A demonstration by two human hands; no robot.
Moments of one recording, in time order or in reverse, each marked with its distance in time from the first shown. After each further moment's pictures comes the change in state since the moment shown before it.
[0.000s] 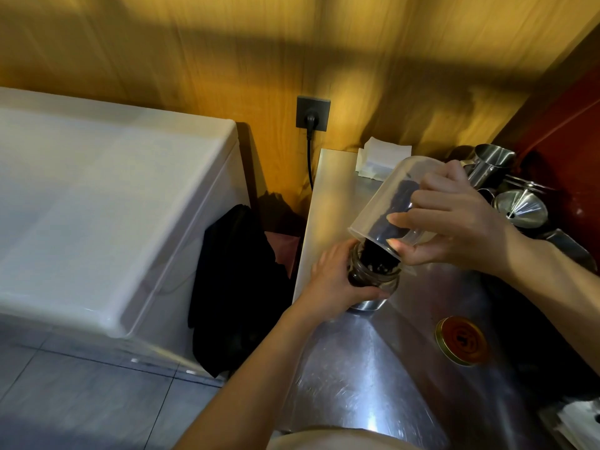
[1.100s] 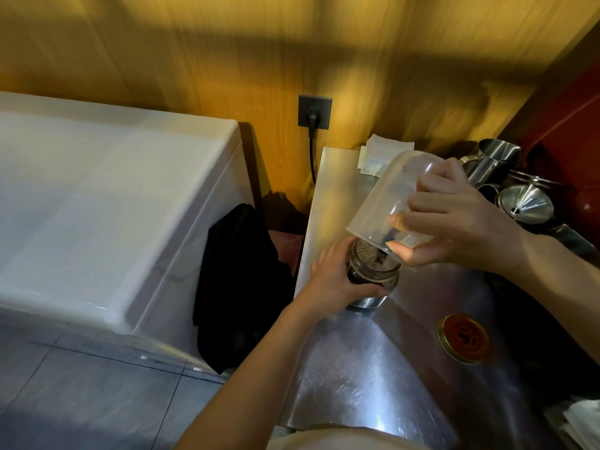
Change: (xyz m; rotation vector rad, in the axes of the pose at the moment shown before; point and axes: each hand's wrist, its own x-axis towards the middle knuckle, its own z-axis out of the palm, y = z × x) left_hand -0.005 0.005 0.000 -0.021 0.007 -0.020; right_hand -0.011 0.005 0.000 -0.039 -0.020 -0.072
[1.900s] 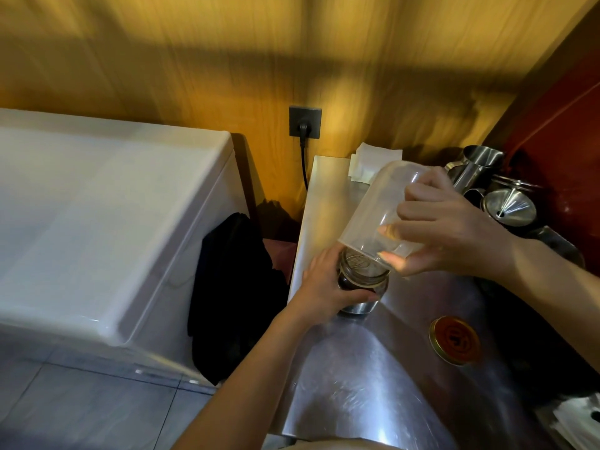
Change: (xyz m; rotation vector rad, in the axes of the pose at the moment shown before) left_hand 0.001 0.003 0.003 0.004 0.009 0.020; right_hand -0.008 -0.002 -0.009 -0.004 -0.009 0.003
